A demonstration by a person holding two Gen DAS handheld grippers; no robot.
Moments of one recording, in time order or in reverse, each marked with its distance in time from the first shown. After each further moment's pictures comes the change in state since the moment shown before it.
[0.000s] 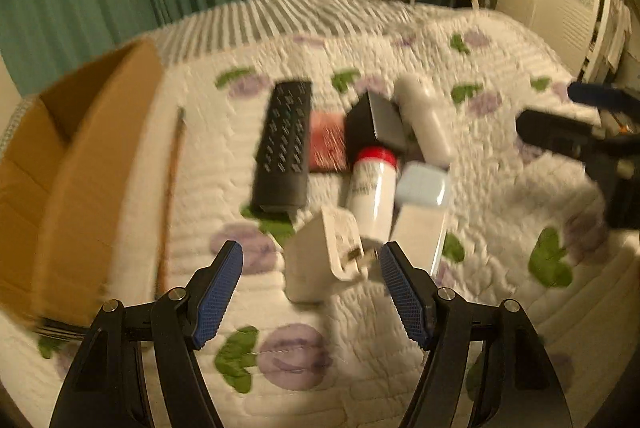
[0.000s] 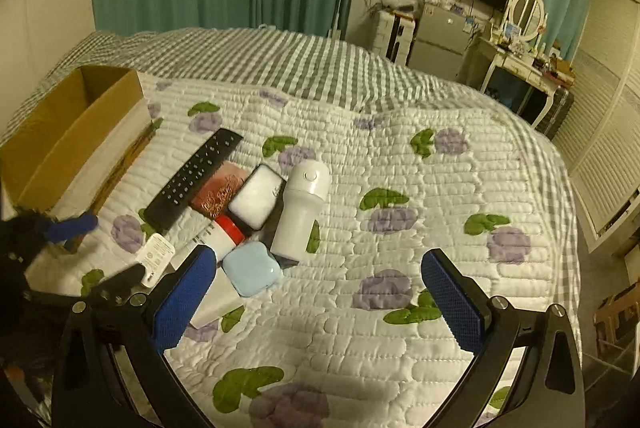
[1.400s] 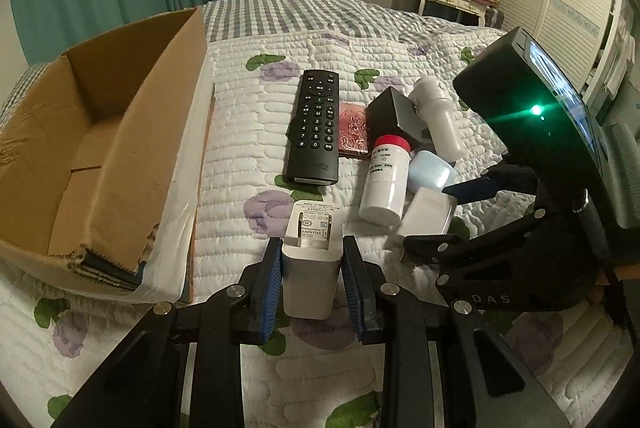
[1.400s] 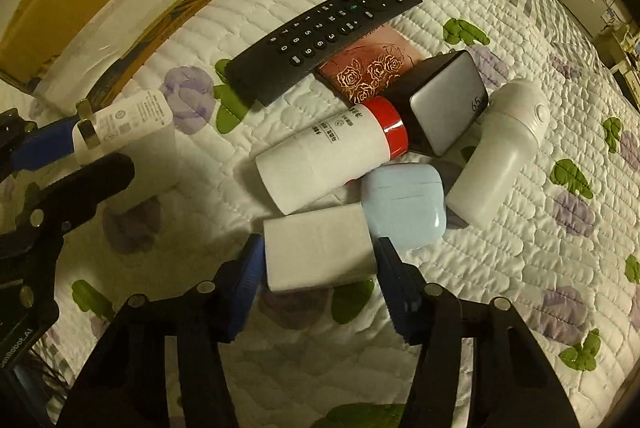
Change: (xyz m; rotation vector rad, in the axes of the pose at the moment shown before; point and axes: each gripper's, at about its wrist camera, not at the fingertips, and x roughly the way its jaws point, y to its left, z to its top) left arm -0.028 0.037 -0.018 -0.097 -0.024 -0.038; right arm 0.095 0.111 -0.033 -0.348 0.414 0.233
